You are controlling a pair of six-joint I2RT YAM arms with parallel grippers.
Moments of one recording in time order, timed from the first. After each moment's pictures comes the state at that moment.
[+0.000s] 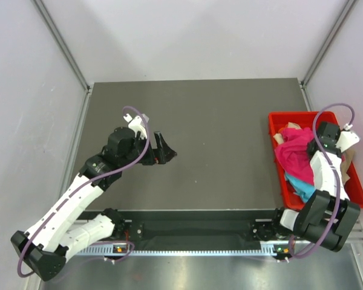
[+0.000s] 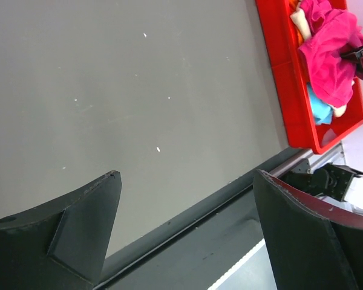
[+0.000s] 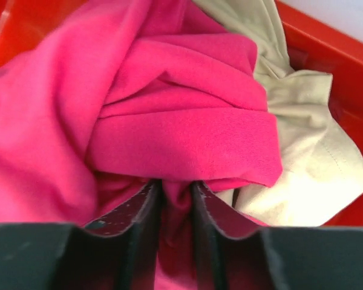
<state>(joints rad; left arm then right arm) -0.58 0.89 0.93 -0.55 0.16 -0.63 -0.42 1.19 0.80 -0.46 0.48 0.54</state>
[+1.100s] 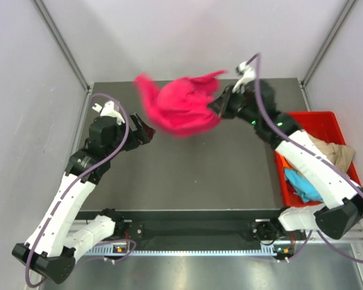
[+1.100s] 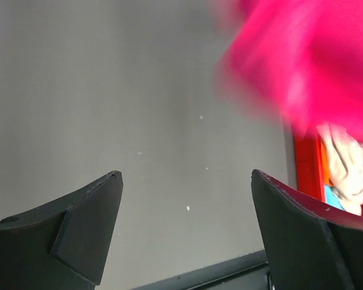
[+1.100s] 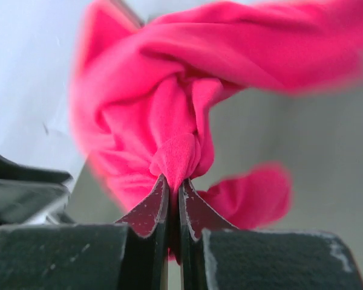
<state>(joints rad) -0.40 0.91 1.09 -0.62 -0.01 -0.66 0.56 1.30 1.50 -0.45 -0.06 0.52</state>
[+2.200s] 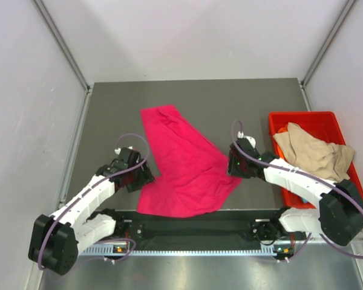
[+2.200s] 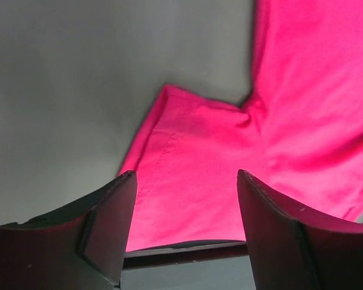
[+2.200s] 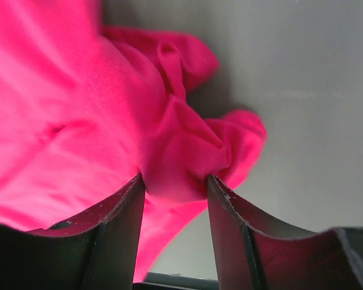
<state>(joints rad) -0.38 0.99 0.55 -0.61 0.04 -0.77 0.63 1.23 0.71 -0.51 0.17 0.69</state>
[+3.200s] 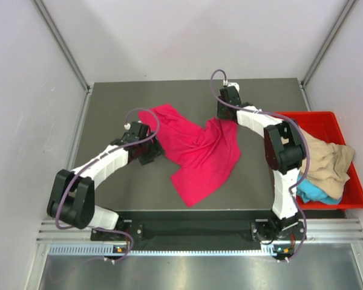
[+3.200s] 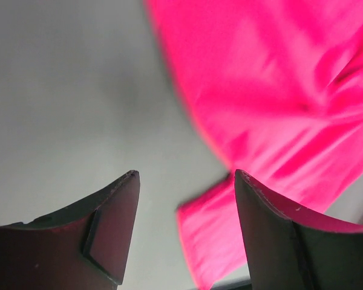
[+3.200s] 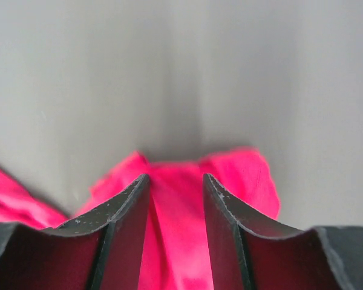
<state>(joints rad) -0.37 1.38 0.81 -0.39 0.06 -0.82 0.38 2.06 1.49 -0.20 0.22 0.34</state>
